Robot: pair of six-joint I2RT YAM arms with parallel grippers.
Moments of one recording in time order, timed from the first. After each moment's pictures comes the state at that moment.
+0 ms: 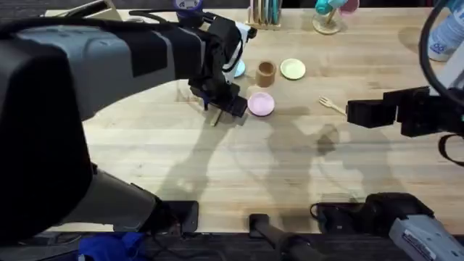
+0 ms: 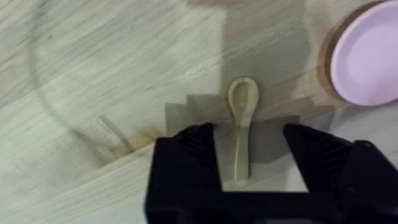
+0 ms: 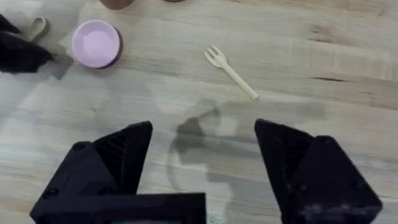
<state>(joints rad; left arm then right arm) -0.46 1.70 1.06 -0.72 0.03 0.00 0.00 0.77 0.94 -1.11 -0.10 -0.08</state>
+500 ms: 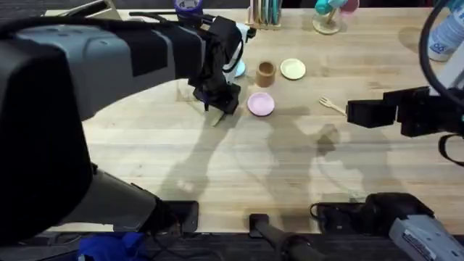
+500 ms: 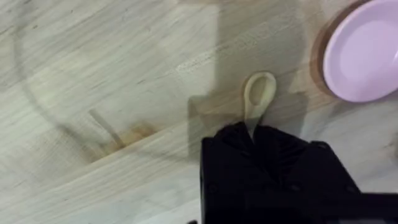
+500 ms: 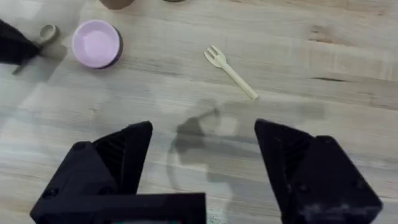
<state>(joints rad) -0.46 1.70 1.07 -0.75 0.06 -0.03 0.00 0.77 0.94 -1.11 -0.10 -0.08</state>
